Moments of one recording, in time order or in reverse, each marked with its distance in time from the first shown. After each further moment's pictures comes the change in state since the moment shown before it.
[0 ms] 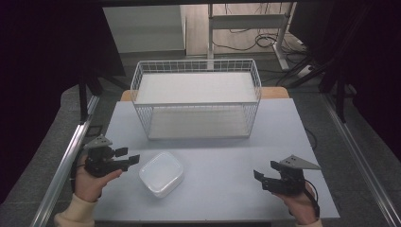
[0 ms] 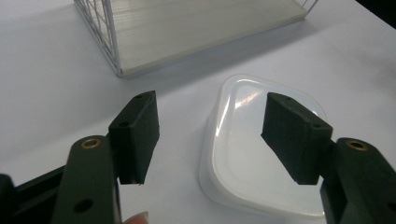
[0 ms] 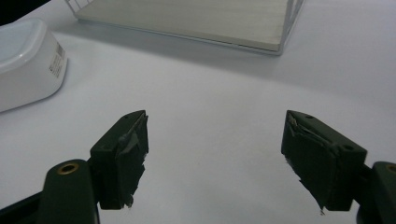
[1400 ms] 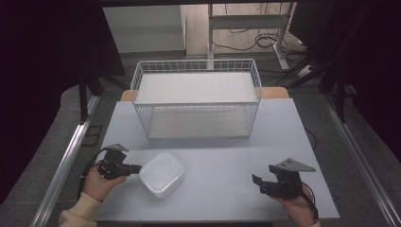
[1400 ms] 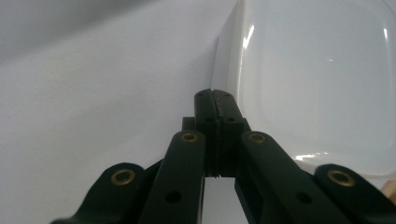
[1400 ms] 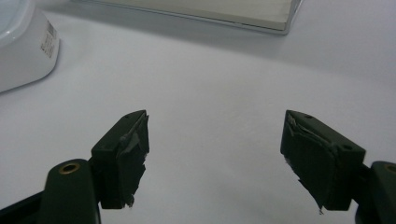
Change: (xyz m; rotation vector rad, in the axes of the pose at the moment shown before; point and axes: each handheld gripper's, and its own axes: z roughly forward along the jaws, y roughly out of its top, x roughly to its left) left arm 0.009 -0.024 0.043 0.298 -0.043 -0.014; right arm 0.005 -0.009 0.006 0.059 -0.012 -0.010
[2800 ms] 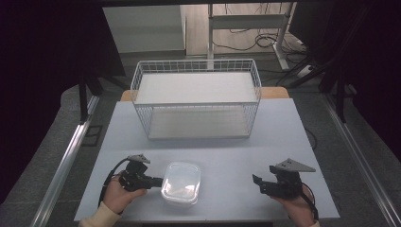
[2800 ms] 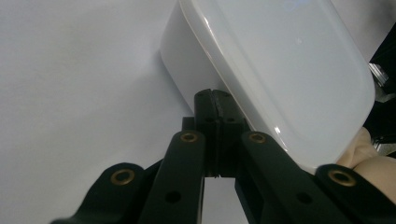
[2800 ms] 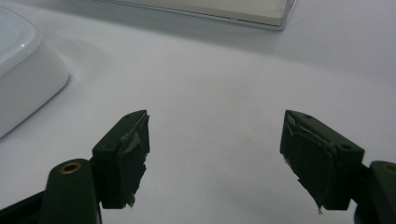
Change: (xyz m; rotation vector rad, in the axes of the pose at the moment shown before) left arm -0.058 0.001 0.032 0.043 -0.194 0.061; right arm 0.000 -0.002 0.001 0.007 -0.015 0.004
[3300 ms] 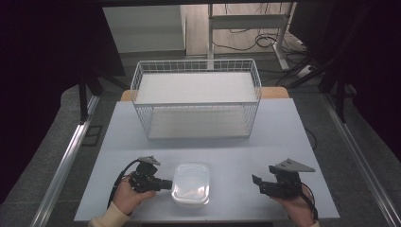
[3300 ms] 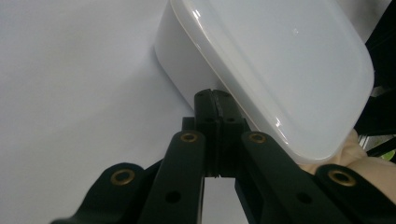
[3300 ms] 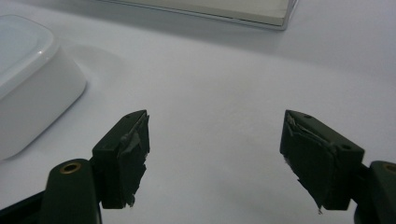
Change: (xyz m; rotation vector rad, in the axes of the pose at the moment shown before) left arm -0.017 0.009 0.019 0.015 -0.044 0.029; right arm 0.001 0.000 0.000 -0.001 0.002 -0.004
